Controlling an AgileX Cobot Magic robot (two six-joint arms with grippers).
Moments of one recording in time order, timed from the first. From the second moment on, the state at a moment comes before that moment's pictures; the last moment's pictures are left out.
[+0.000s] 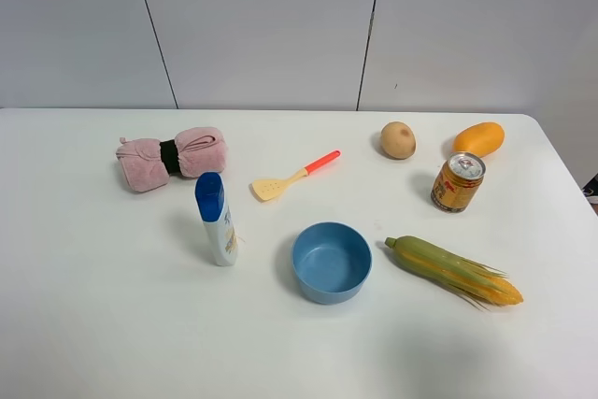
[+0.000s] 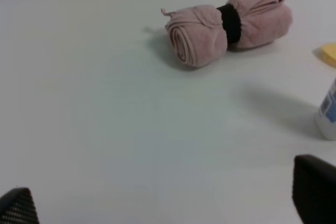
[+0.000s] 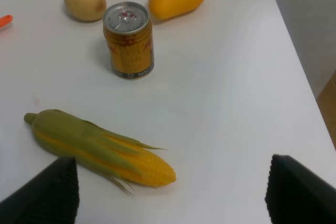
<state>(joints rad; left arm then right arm) 0.03 -0.01 -0.51 0.00 1.06 0.00 -0.08 0.00 -0.50 0.01 1.06 -0.03</state>
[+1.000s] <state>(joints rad) 0.03 -0.01 -0.51 0.00 1.06 0.00 -0.08 0.00 -0.50 0.01 1.06 -0.03</state>
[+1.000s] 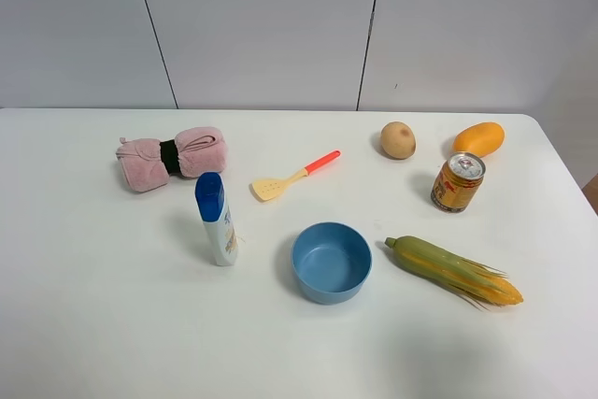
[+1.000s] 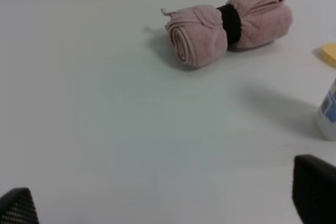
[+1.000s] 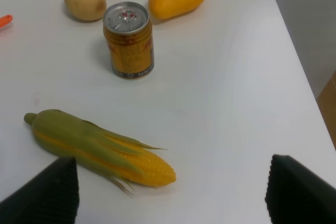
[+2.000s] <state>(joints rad) 0.03 1.09 -0.80 -0.31 0.65 0.21 -0.08 0.00 -0.50 0.01 1.06 -0.03</state>
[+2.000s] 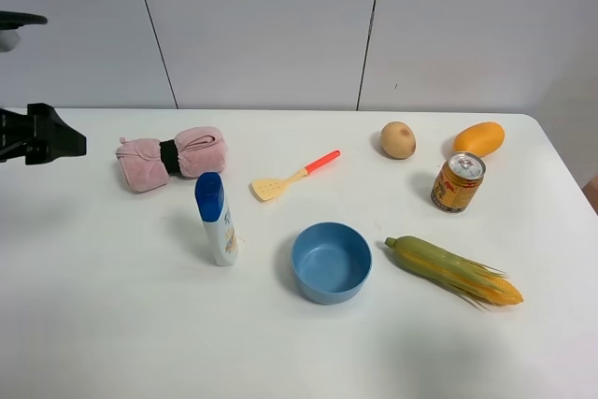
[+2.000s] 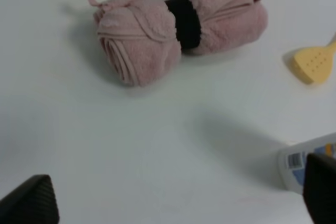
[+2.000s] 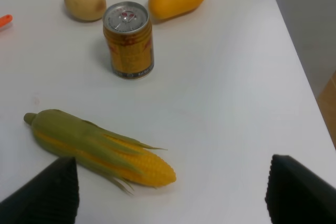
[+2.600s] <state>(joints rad) 0.03 1.31 -0.82 -0.39 0.52 0.33 -0.08 0.00 -0.50 0.01 1.06 -0.03</state>
